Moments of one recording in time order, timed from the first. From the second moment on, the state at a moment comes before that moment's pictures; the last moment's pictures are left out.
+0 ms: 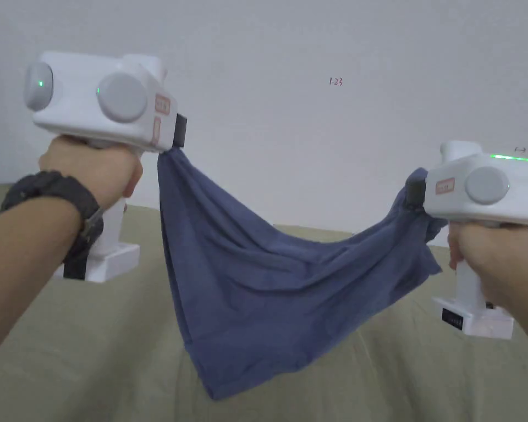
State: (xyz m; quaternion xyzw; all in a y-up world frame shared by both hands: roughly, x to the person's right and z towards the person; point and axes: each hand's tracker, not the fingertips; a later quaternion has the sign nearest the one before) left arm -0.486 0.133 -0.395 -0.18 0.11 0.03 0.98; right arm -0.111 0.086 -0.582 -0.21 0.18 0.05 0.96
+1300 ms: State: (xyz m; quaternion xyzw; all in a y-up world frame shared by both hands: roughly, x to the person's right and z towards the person) left arm -0.419 -0.061 -0.111 -0.28 0.08 0.12 0.95; right arm 0.055 -0.021 -0.328 -0.31 0.18 0.05 0.93
